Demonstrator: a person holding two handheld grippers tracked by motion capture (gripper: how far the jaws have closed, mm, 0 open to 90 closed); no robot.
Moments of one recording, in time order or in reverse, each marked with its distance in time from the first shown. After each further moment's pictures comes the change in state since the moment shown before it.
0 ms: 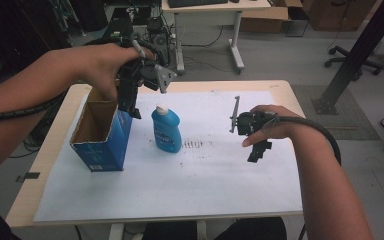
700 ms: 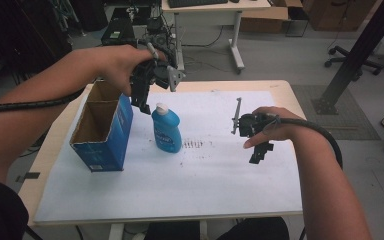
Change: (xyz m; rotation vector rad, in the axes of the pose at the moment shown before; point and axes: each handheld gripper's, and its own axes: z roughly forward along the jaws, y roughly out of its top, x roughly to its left) left arm 0.036 0.003 0.032 0.008 -0.025 0.034; right arm 0.001 -0.005 0.005 0.012 0.007 0.021
